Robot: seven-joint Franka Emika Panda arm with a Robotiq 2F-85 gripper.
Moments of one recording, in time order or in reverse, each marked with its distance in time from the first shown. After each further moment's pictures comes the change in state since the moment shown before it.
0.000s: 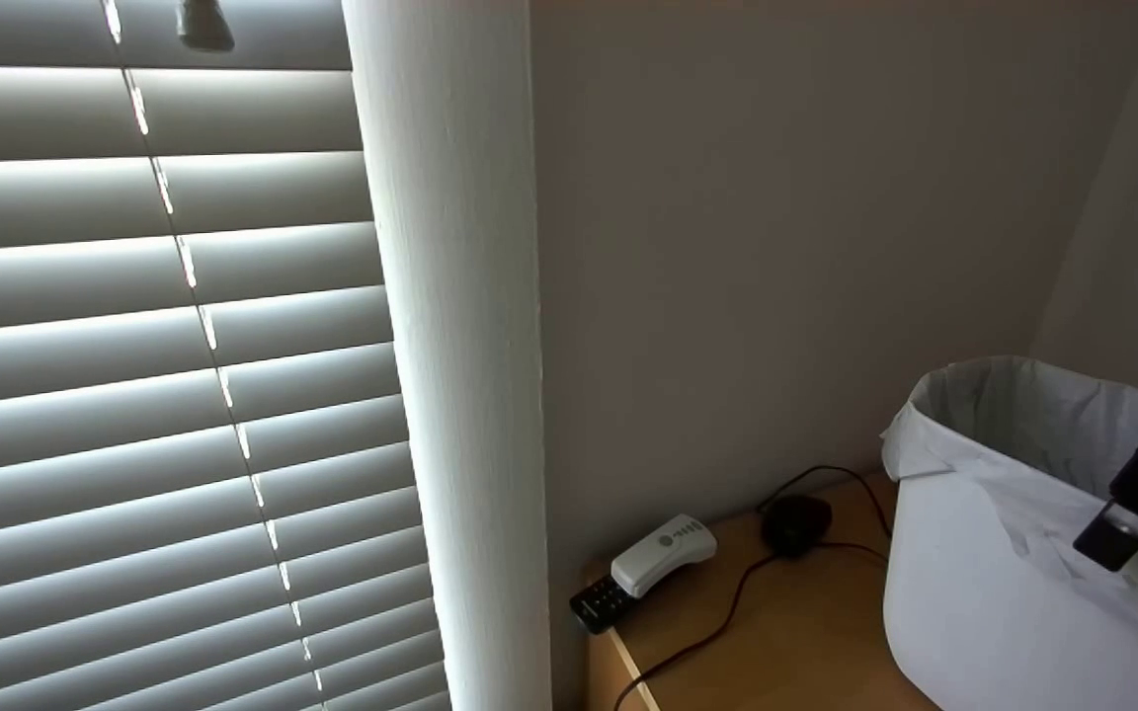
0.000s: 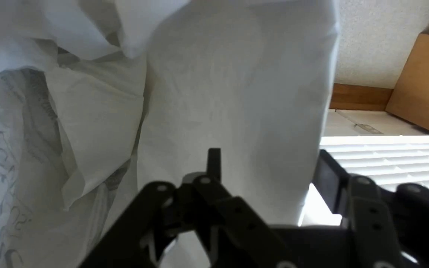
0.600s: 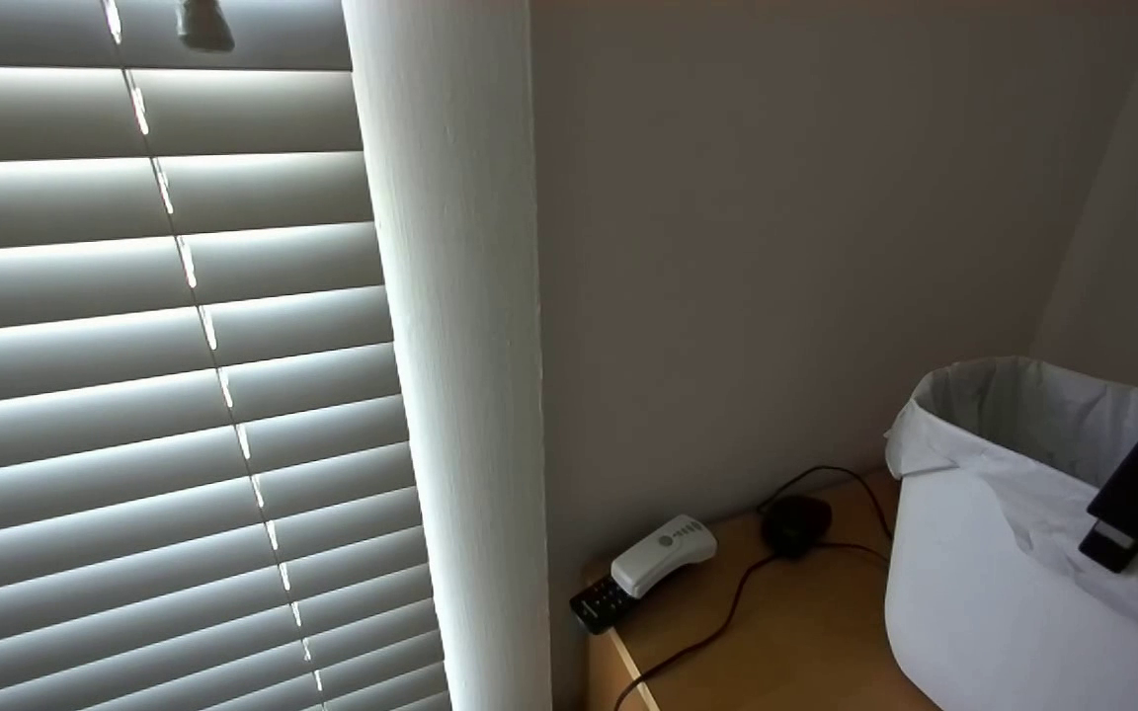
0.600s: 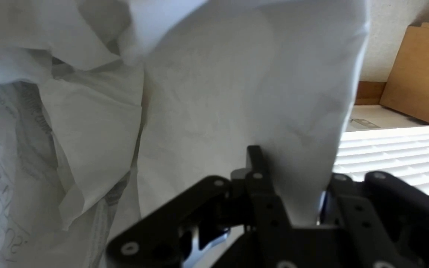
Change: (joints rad) arm -0.013 0.038 -0.010 0.005 0.047 0.000 -0.009
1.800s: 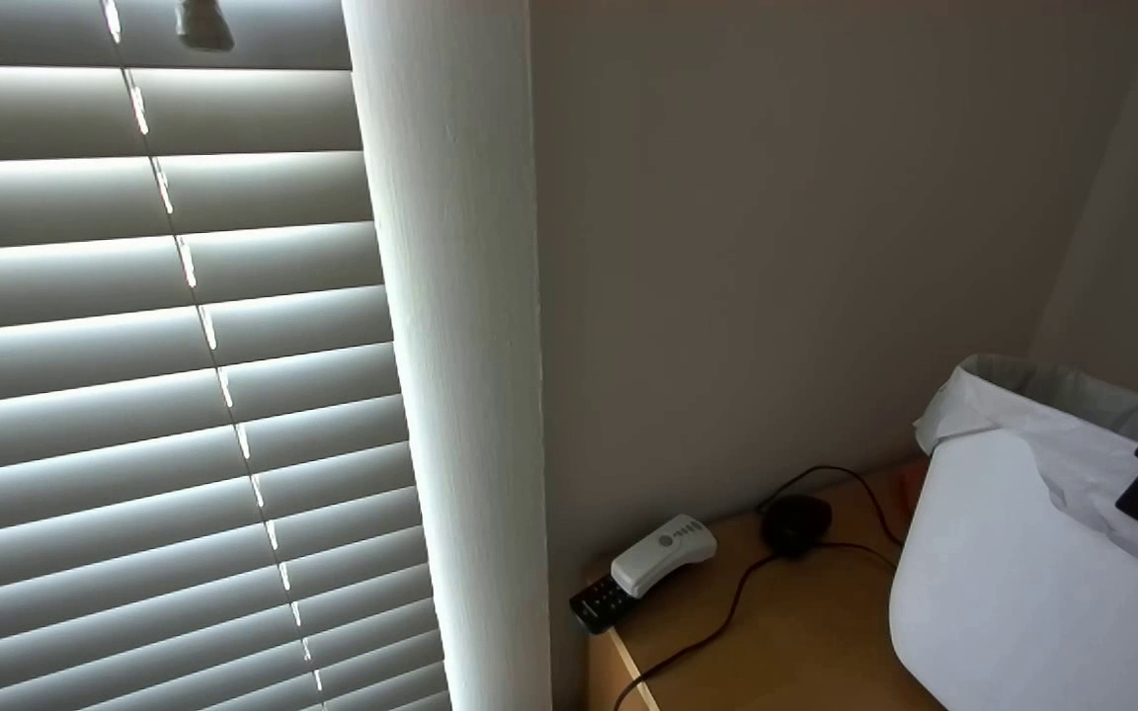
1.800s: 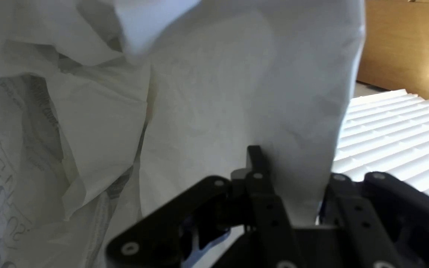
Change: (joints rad) arm -0.059 0.002 -0.087 0.046 0.117 -0.106 -0.108
